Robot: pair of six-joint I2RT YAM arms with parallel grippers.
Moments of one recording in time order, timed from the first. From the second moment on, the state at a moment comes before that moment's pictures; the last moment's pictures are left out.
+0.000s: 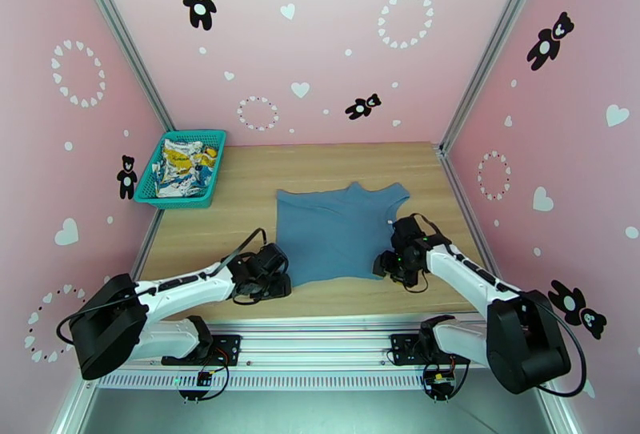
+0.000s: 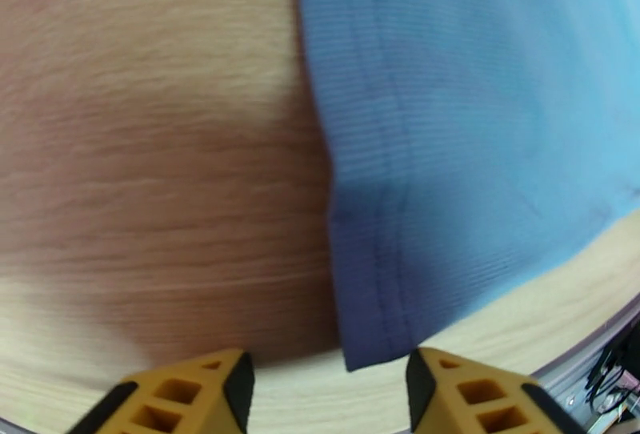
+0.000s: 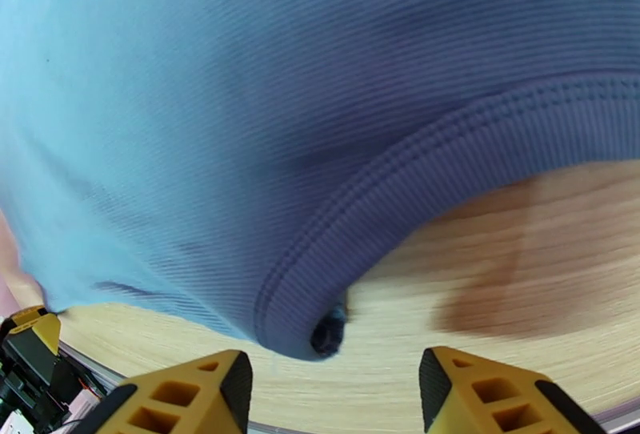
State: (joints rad) left arm -0.88 1.31 0.58 -0.55 0.01 -0.99; right arm 0.28 1.24 0.60 -0.75 -0.24 0.56
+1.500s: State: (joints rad) left arm -0.90 1.14 0.63 -0.62 -0.07 -1.01; right arm 0.41 1.18 0.72 -0.89 -0.04 0.52
